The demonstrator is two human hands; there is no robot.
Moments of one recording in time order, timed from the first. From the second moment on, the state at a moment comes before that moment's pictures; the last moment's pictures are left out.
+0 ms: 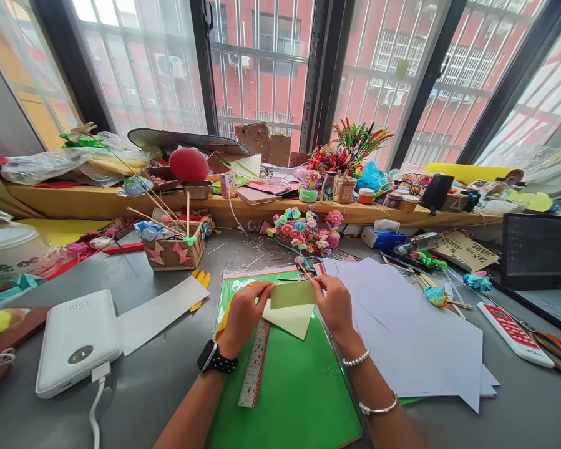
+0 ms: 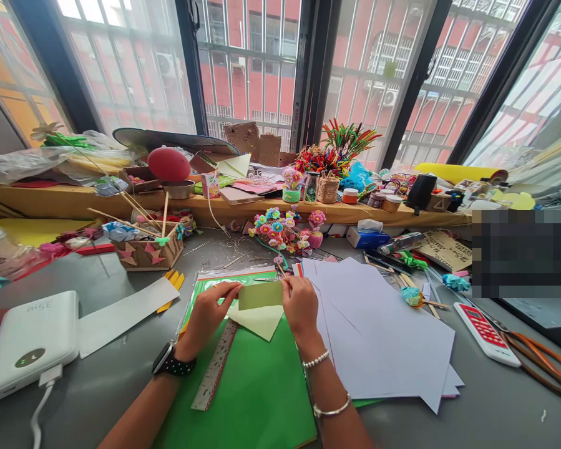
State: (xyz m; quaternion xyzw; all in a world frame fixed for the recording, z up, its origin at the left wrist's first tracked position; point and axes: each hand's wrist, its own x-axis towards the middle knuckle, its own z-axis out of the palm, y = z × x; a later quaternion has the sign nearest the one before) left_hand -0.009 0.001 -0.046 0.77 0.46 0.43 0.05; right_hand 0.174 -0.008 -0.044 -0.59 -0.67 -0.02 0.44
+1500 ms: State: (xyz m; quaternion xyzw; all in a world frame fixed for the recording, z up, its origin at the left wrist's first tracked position) left_hand -0.010 -0.002 -0.041 0.74 0.47 0.47 0.10; right_hand 0.182 -0.007 -0.039 -0.58 -0.68 0.02 0.46
